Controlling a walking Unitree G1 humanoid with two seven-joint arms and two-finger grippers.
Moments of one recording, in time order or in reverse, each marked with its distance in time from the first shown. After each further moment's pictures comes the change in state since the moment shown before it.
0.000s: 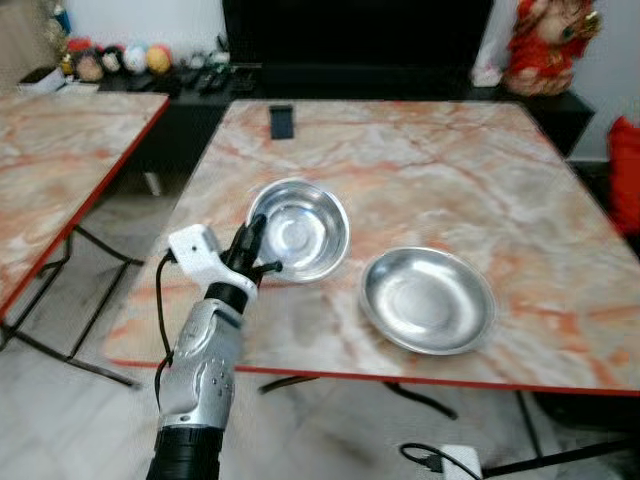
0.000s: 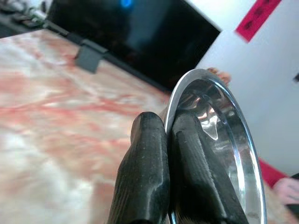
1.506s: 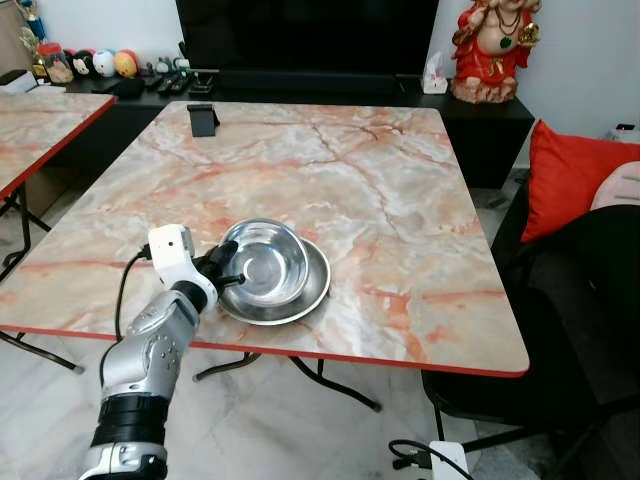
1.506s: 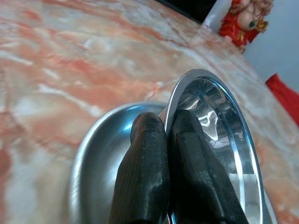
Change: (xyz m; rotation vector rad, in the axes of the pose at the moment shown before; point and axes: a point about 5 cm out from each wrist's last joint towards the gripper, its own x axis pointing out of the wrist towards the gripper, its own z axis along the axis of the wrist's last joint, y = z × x) left arm 0.016 0.050 0.005 0.087 0.302 0.085; right arm 0.000 0.007 0.000 0.004 0.005 0.018
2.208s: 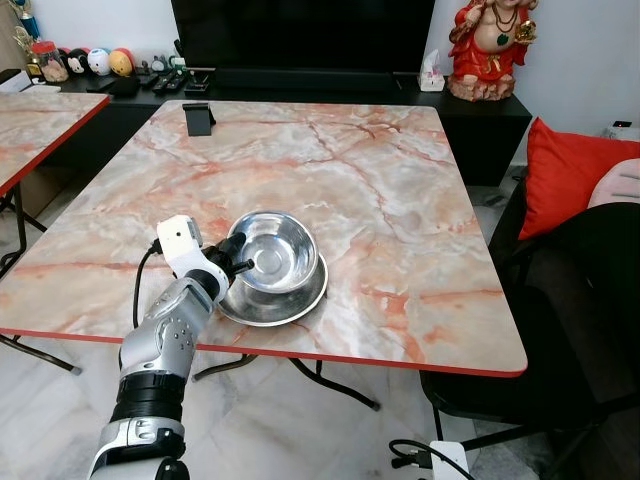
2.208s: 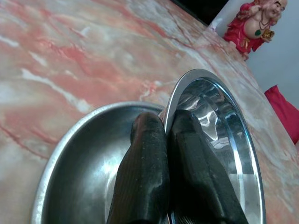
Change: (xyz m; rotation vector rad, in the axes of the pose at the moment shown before) left arm 0.013 -0.005 -0.009 -0.093 0.028 0.055; right arm 0.000 0.000 0.000 0.000 0.000 -0.001
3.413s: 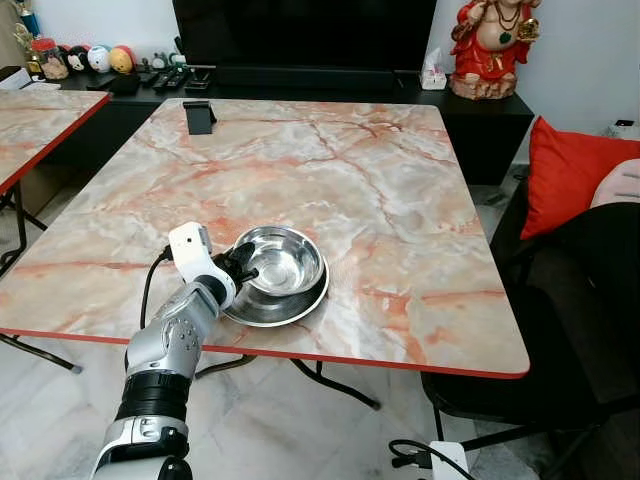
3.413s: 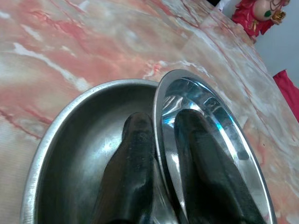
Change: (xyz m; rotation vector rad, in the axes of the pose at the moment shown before) left arm 0.002 -0.002 -0.010 0.019 0.075 0.007; right arm 0.000 0.000 0.000 0.000 0.002 0.005
